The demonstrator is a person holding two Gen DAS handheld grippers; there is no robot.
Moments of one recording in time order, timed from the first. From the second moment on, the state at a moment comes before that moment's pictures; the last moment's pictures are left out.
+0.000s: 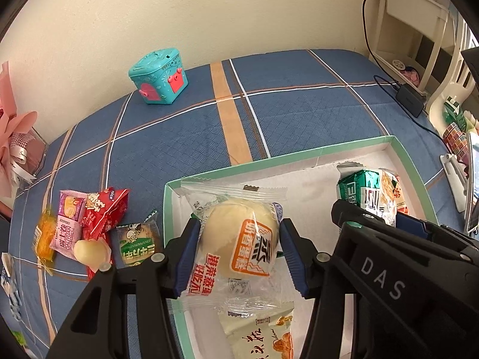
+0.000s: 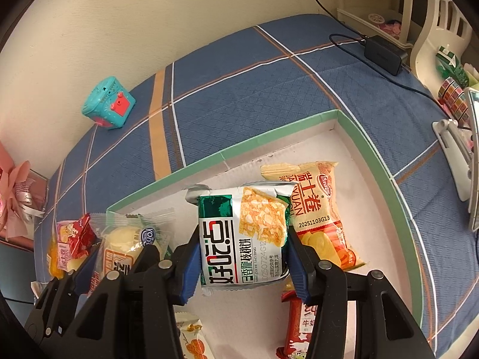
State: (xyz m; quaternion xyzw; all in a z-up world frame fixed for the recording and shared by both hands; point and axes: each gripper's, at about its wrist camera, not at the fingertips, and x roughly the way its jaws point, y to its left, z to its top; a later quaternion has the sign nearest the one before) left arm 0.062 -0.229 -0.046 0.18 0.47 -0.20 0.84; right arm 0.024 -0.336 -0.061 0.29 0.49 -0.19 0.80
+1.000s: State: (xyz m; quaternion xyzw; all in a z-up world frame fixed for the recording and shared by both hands) left arm 0.086 -0.156 0.002 0.10 0.47 -0.12 0.87; right arm 0.012 -0.329 -0.016 0.25 0.46 -0.21 0.82
